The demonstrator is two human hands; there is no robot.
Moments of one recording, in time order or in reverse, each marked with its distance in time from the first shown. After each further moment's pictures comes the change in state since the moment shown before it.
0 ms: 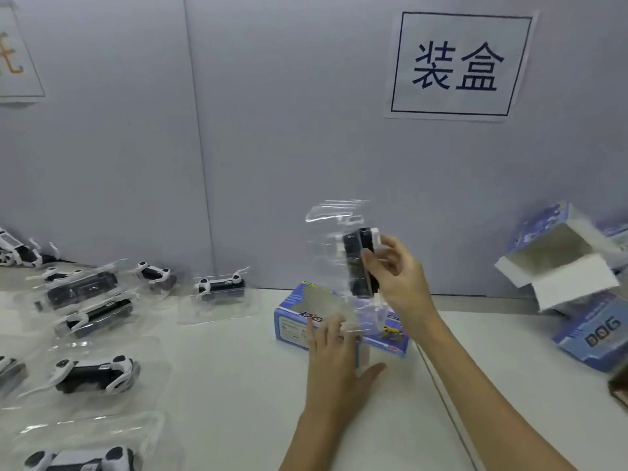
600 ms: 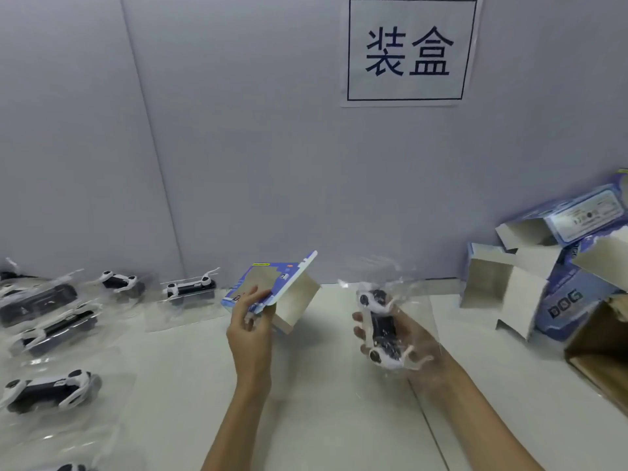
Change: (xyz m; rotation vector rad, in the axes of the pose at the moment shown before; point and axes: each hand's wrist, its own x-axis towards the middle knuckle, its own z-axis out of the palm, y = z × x) left_hand 0.029 -0.030 -0.047 -1.012 0.412 -0.565; right_hand -0.043 0.080 -0.080 0.609 -0.477 0.598
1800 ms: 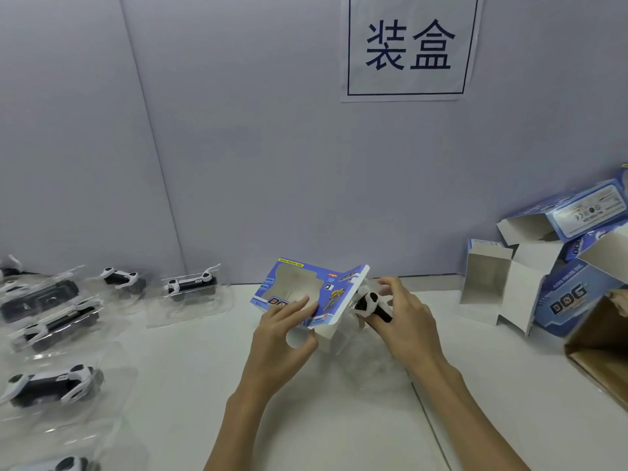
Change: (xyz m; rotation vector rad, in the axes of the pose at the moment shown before) left_hand -0.015 -0.007 -0.006 0.677 -0.503 0.476; right_hand -0.012 0.007 0.015 -1.409 0.809 -0.376
